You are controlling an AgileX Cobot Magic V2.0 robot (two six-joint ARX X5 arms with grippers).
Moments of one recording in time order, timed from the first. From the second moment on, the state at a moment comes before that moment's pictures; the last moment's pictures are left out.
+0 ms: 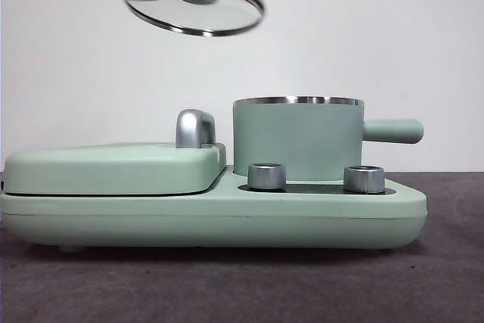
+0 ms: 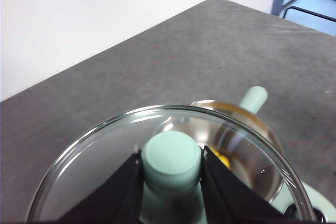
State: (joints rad) left arm -0.53 1.35 1.21 -0.20 0.24 0.14; right arm 0.53 0.69 0.85 -0.74 0.08 0.12
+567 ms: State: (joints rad) left arm -0.69 1.59 1.21 0.16 0.20 0.14; right arm 0.53 0.66 0.85 -0.82 0.08 0.12
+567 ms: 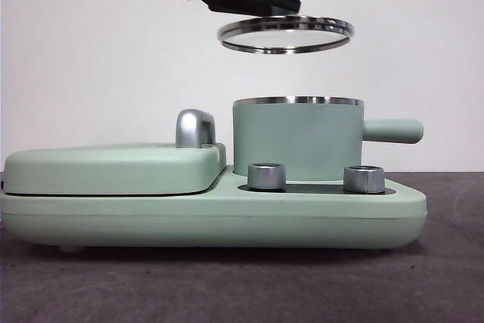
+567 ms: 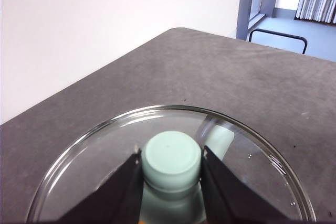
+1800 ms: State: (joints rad) left arm -0.69 1.77 1.21 0.29 0.18 0.10; right arm 0.53 0.66 0.85 -0.83 0.11 0.12
